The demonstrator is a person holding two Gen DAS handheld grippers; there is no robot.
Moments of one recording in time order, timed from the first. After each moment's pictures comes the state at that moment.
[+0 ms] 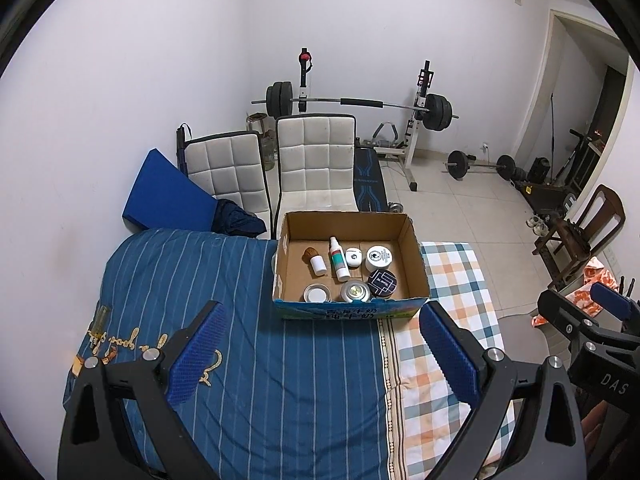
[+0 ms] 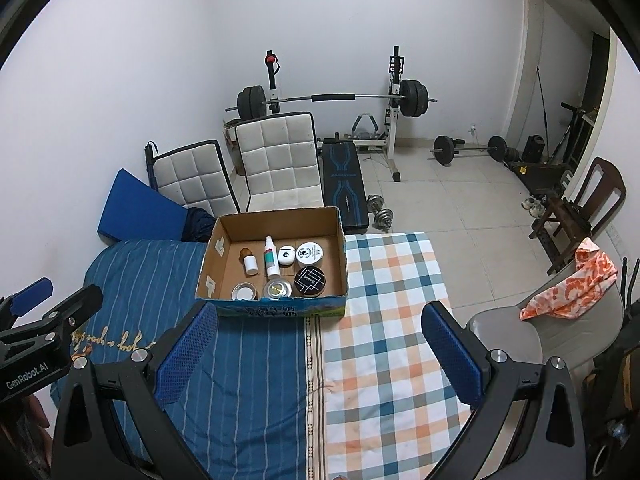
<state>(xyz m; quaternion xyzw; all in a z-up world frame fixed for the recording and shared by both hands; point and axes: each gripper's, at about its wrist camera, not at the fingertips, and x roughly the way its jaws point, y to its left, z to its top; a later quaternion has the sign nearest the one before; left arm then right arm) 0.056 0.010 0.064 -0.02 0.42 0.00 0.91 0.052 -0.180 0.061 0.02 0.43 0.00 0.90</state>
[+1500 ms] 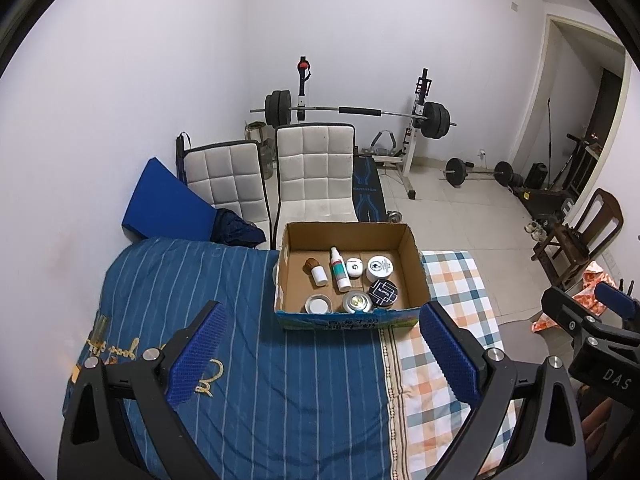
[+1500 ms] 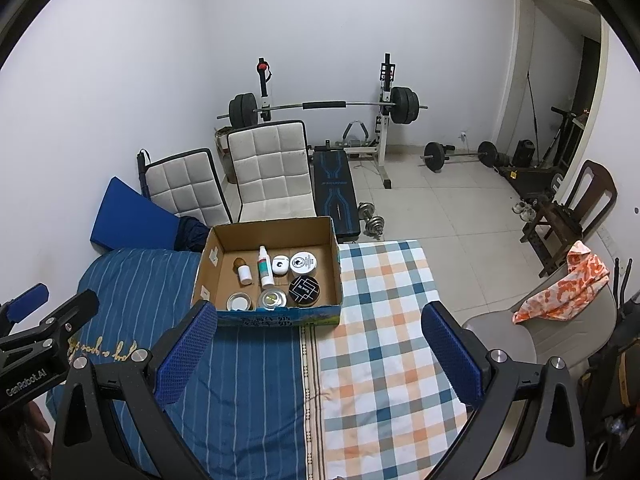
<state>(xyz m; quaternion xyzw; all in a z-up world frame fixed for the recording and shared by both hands) 0.059 0.008 0.074 -0.02 0.41 0.00 0.91 0.052 -0.178 0.084 0.02 0.41 -0.03 0.91</state>
